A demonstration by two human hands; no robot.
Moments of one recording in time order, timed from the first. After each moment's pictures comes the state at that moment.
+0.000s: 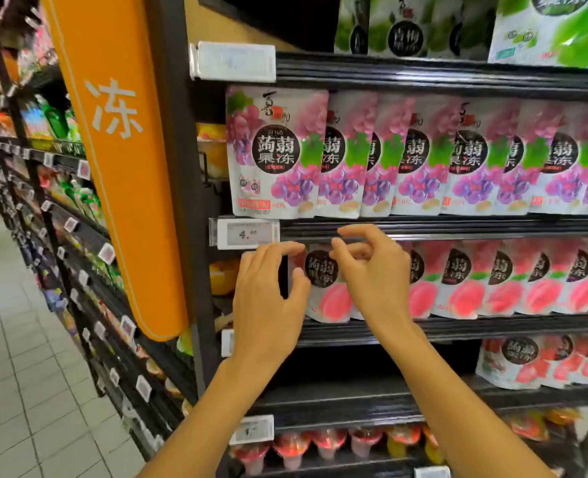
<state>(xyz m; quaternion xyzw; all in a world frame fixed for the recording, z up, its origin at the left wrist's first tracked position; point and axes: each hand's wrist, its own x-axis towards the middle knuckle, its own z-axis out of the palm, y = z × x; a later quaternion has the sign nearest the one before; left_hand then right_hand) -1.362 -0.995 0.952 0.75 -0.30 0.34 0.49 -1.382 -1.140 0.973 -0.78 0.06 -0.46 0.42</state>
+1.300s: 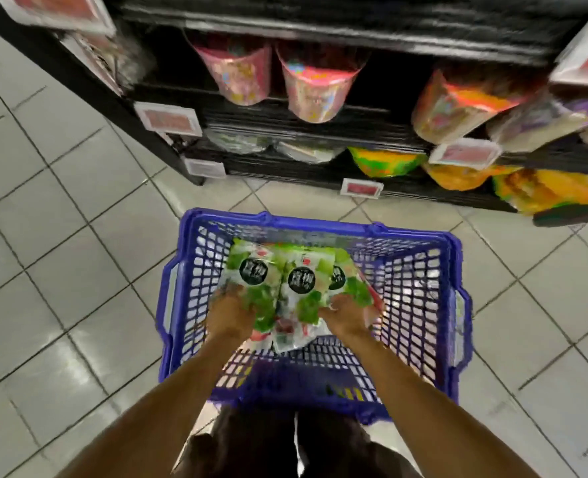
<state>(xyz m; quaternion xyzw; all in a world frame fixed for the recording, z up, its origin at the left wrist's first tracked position) -1.557 -1.033 -0.062 0.90 0.16 -0.36 0.18 -1.590 -1.243 -0.082 -0.78 0.33 0.40 0.36</state>
